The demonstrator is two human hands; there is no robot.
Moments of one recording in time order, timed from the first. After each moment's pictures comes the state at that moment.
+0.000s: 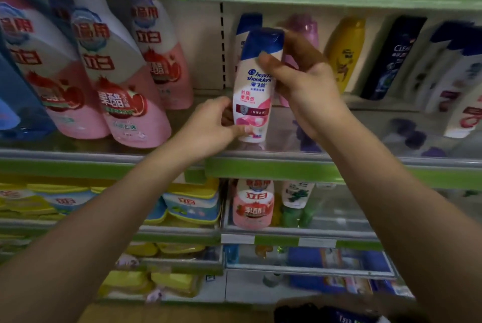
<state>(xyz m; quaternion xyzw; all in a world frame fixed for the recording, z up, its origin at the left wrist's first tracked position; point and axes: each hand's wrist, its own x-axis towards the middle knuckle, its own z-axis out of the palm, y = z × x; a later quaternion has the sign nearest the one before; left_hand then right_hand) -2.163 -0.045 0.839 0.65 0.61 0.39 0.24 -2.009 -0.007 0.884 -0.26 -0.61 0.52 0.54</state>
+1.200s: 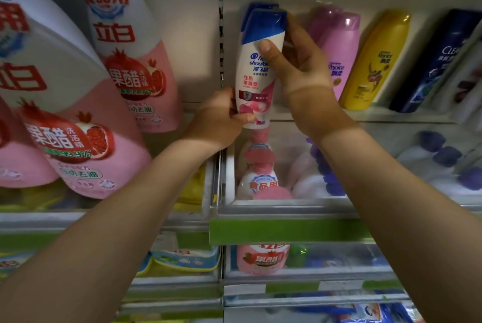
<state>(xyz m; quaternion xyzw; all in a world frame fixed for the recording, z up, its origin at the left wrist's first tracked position) -2.197 0.078 0.806 0.63 0.59 0.43 0.27 -2.063 0.102 0.853 -0.30 -0.63 0.42 0.58</state>
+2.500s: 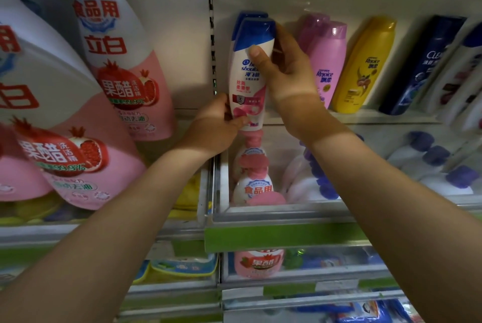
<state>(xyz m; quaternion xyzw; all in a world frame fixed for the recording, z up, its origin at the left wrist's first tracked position) -2.194 0.081 0.808 0.62 0.58 0.44 0.30 -2.069 0.113 0.857 -0.37 -0.65 0.36 0.56</state>
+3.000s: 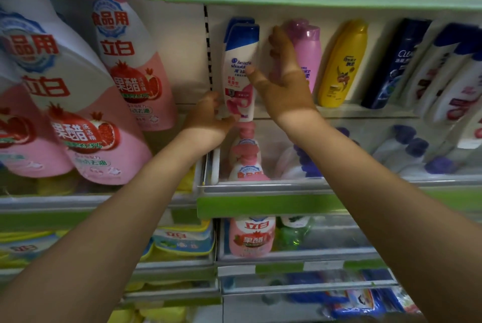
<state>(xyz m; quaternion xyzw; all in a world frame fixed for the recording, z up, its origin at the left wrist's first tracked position) -2.185 0.056 0.817 0.56 0.62 0.46 0.32 -2.049 0.063 0.864 -0.41 -0.68 0.31 0.52</state>
